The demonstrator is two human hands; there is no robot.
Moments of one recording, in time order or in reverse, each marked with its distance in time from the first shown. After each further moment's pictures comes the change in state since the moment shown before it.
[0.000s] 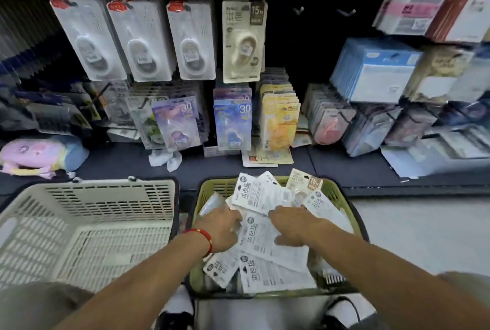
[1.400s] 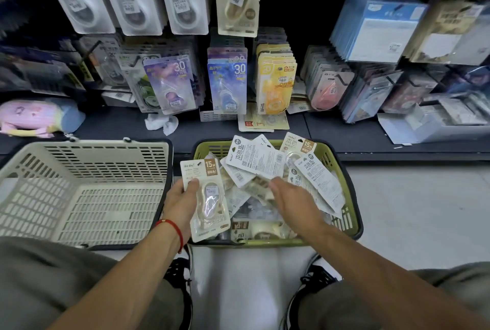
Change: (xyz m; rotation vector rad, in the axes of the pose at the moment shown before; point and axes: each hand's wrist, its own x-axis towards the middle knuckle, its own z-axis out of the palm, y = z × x) left_hand -0.058 0.002 0.043 -1.545 0.578 -0.489; right_hand -0.052 -0.013 0.068 0.436 0.617 0.004
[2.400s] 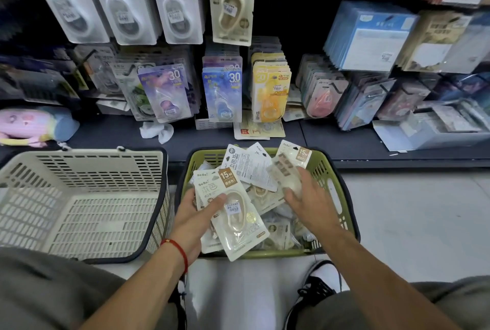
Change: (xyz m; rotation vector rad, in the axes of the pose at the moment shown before) left_hand -0.001 -0.026 0.014 -0.098 -0.278 0.062; right_hand 0.004 0.040 -0.016 0.189 0.190 0.252
